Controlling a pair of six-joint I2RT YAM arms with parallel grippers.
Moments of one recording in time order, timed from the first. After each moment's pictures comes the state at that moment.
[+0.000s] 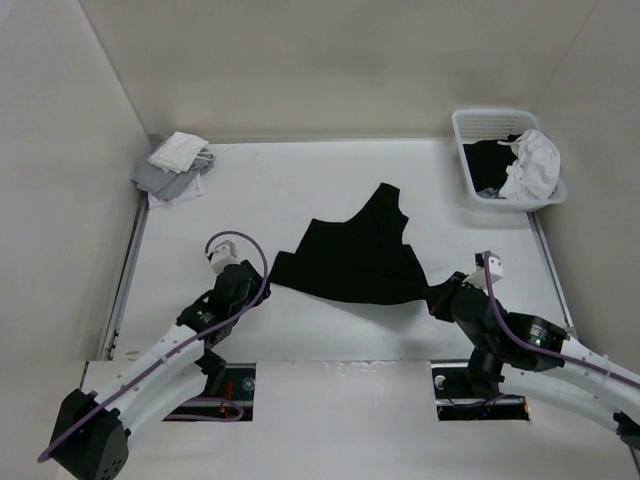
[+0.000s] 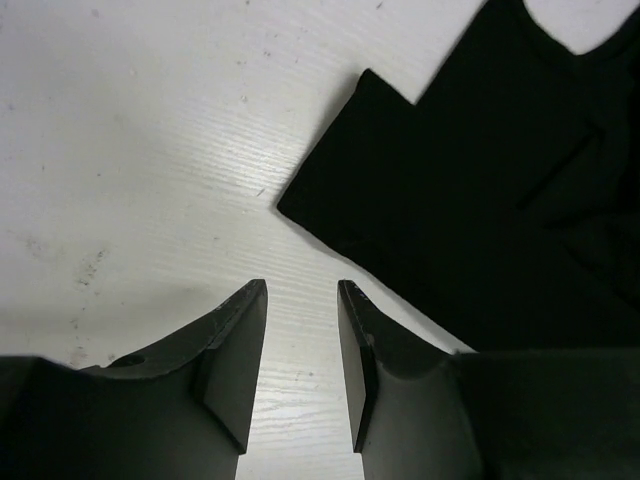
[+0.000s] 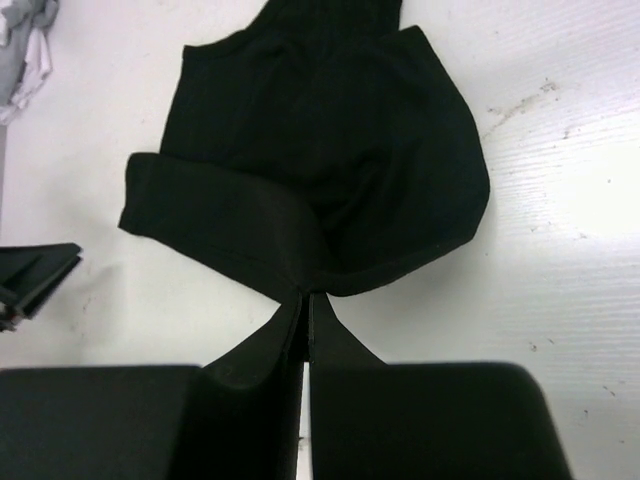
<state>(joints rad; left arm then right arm) -0.54 0.71 0.30 -0.25 -0.32 -0.87 1.08 0.43 0.57 -0.76 0.70 1.06</state>
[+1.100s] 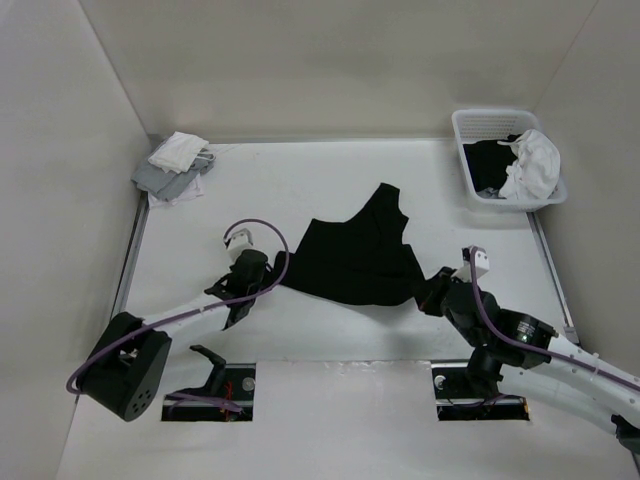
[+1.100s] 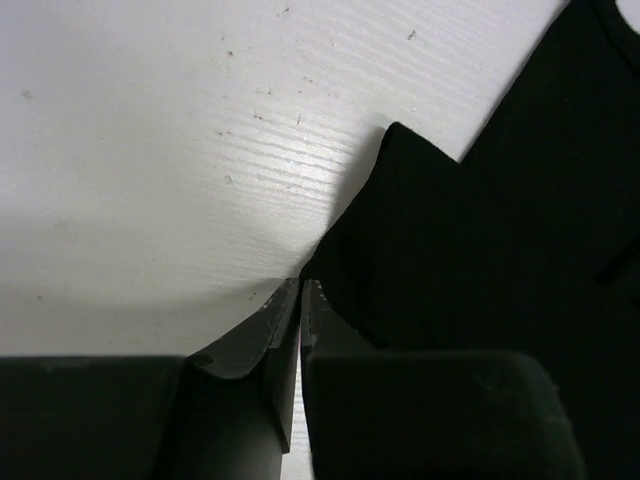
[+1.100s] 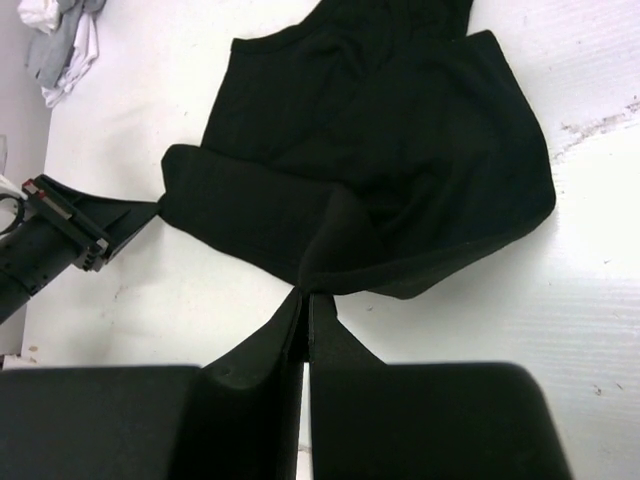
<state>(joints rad) -0.51 1.20 0.33 0.16 -0.34 -0.76 1.03 0.49 0.53 -0.55 0.59 0.96</state>
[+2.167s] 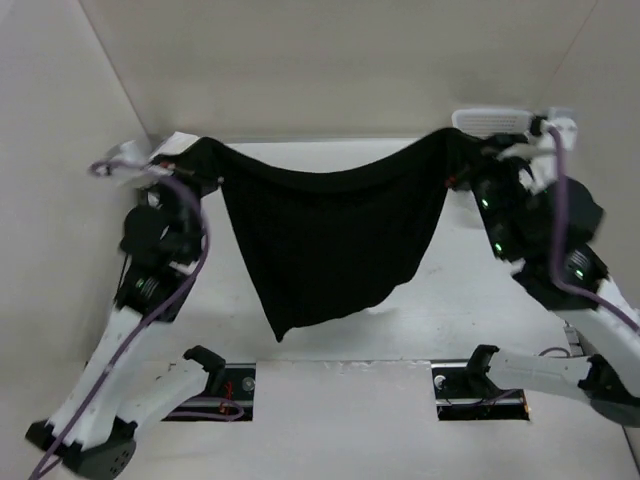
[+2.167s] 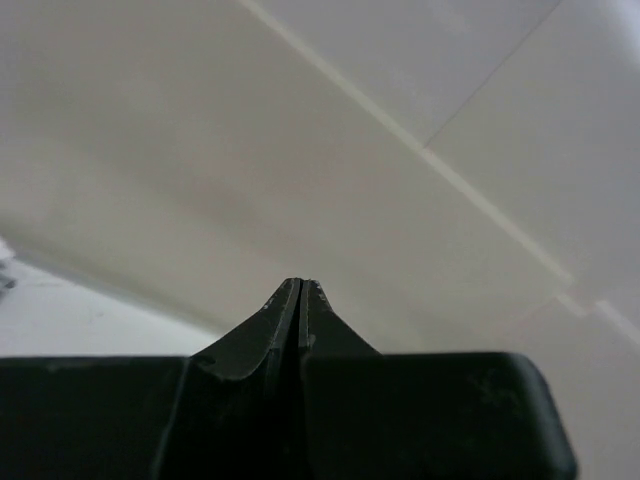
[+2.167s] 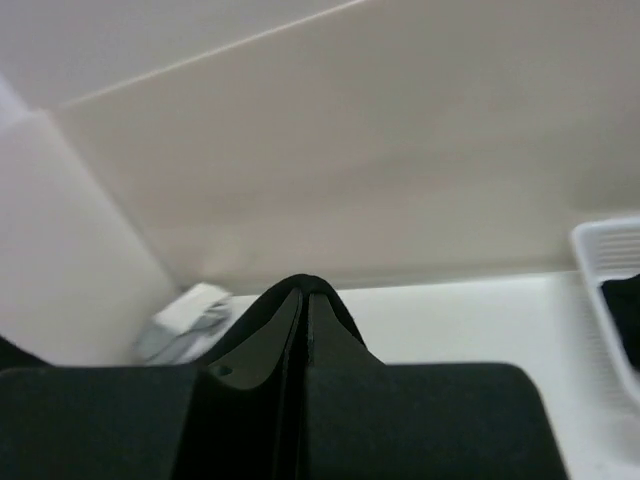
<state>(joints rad) -0.52 0.75 1.13 0.03 -0.56 -0.52 1.02 0.98 1.54 -0.22 0.82 0.09</state>
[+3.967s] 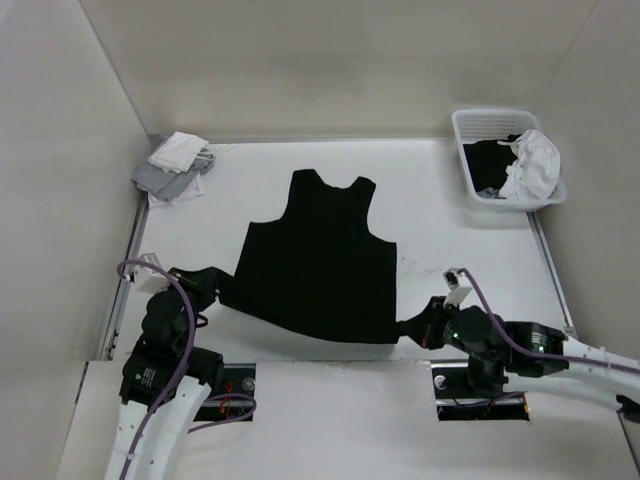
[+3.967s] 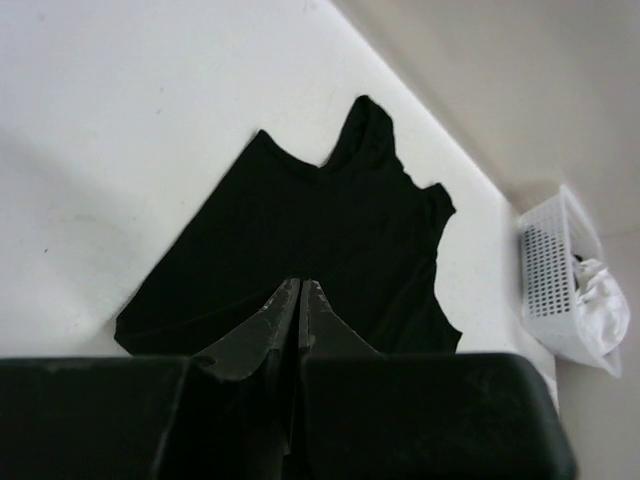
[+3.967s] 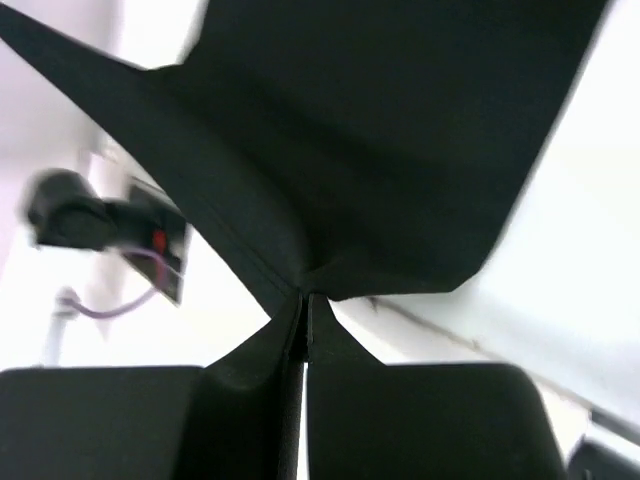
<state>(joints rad) -0.28 0.14 0.55 -0.66 -0.33 -0.85 1.26 0.31 0.49 -0.69 0.39 1.05</state>
